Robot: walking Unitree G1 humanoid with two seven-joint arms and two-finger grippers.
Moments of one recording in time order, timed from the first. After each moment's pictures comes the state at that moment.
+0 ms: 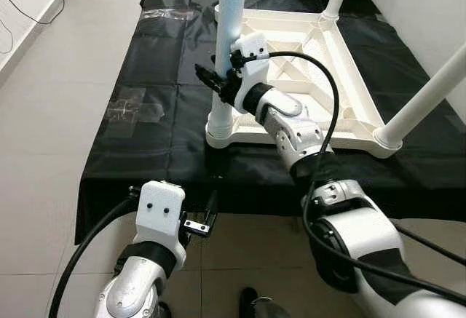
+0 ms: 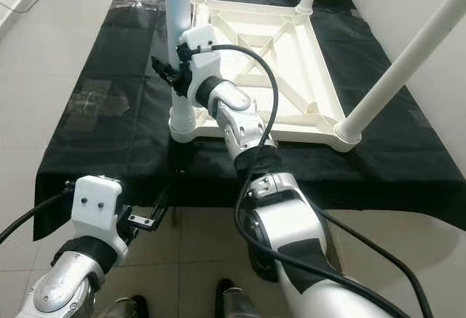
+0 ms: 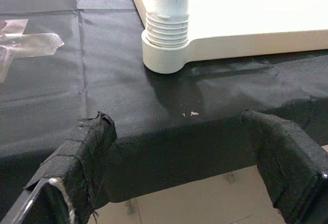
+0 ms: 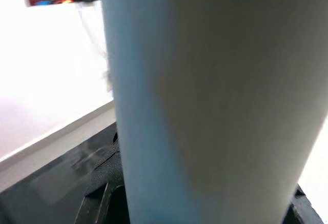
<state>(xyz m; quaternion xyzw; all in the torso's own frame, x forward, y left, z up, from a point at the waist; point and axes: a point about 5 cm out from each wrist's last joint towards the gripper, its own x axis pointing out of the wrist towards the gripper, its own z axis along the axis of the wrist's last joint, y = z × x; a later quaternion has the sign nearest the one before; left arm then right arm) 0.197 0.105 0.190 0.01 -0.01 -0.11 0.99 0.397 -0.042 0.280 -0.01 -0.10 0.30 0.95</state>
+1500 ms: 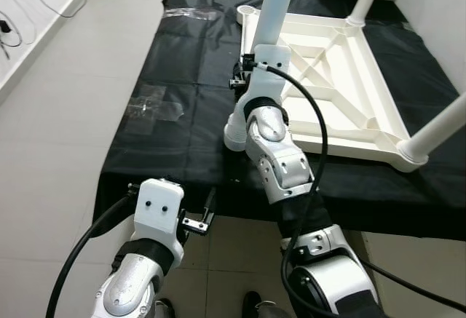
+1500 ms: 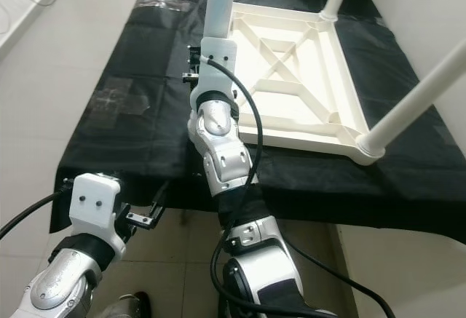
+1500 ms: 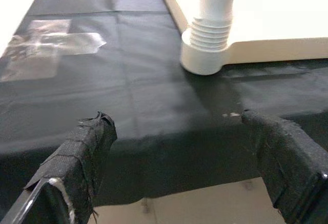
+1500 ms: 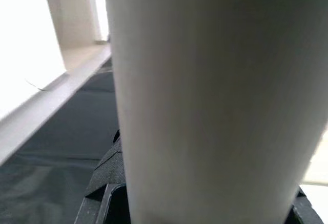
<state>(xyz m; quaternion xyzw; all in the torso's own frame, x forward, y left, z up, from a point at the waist) 0.199 0.109 0.191 0.02 -0.02 -0.12 0.99 0.366 -0.046 0.272 0.01 -0.10 -0.05 0.99</state>
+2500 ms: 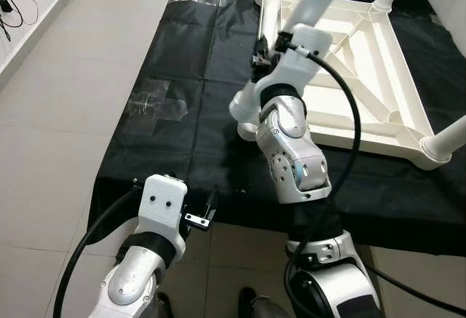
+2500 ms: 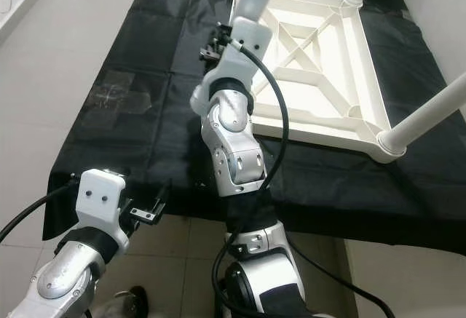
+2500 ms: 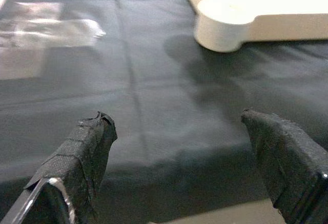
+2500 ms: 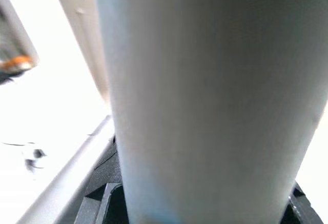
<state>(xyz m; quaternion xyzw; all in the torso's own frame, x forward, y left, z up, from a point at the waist) 0.215 0.113 0.190 0.03 -0.03 -0.11 0.99 0.342 -0.053 0.317 0.18 -0.22 0.09 0.95</state>
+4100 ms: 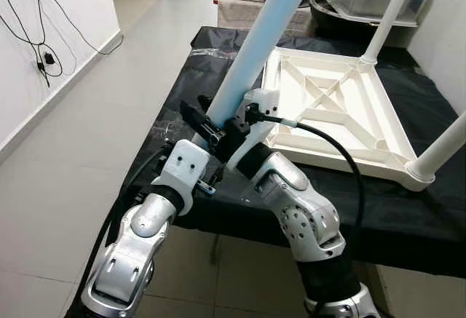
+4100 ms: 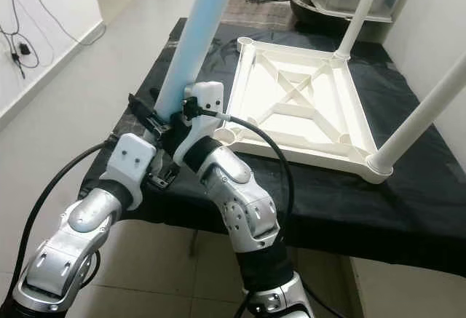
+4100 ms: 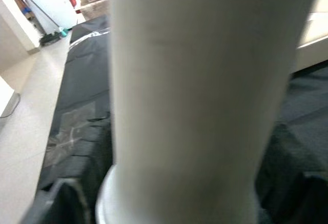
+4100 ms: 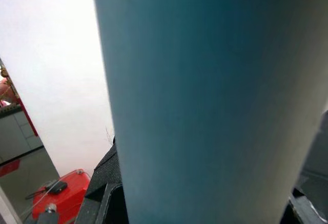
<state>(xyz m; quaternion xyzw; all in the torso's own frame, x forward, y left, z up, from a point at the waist) 0.275 0.103 0.198 0.17 -0.05 -0.16 0.97 0.300 -0.026 0.252 0.18 -0.12 0.42 0.88</state>
